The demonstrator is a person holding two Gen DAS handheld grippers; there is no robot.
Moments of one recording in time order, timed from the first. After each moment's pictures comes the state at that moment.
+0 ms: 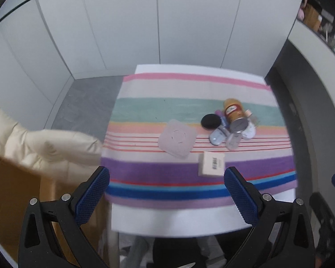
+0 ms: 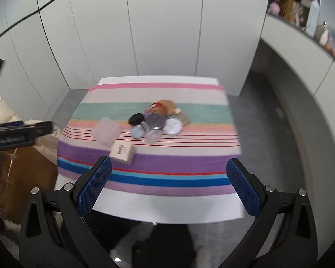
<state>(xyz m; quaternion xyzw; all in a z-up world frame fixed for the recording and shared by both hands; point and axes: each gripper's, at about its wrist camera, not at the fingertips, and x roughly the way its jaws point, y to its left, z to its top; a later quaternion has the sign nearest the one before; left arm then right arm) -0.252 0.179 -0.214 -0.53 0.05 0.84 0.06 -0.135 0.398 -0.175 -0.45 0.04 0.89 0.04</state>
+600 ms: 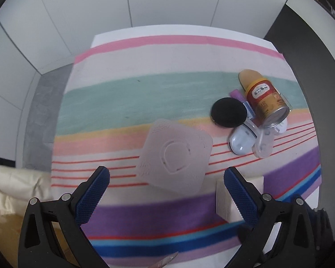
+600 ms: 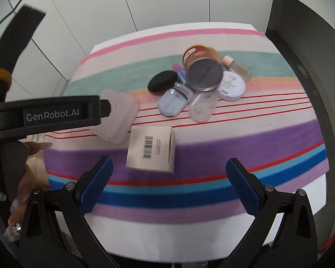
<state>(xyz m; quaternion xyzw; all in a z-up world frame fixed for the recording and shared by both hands) -0.354 0.201 -0.352 -0.60 0.07 0.78 0.14 -0.229 0.327 -0.342 -0.52 0.12 0.84 0.05</state>
